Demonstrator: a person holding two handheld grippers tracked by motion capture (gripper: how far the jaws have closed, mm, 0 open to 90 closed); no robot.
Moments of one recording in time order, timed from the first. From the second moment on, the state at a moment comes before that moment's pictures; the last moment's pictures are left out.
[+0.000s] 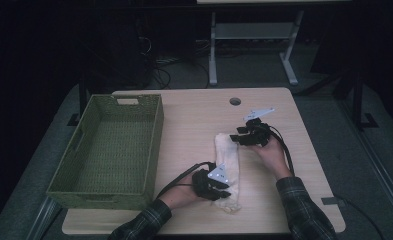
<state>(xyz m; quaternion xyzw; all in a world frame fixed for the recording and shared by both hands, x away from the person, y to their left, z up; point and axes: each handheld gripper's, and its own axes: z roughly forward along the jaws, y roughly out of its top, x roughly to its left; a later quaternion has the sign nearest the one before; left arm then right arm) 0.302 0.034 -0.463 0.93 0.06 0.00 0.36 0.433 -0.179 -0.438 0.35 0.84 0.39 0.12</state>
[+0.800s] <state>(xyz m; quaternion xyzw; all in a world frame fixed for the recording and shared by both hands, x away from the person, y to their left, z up) 0.302 0.035 -0.463 0.93 0.06 -0.01 0.36 0.459 -0.152 -0.468 0.32 0.88 0.35 0.07</state>
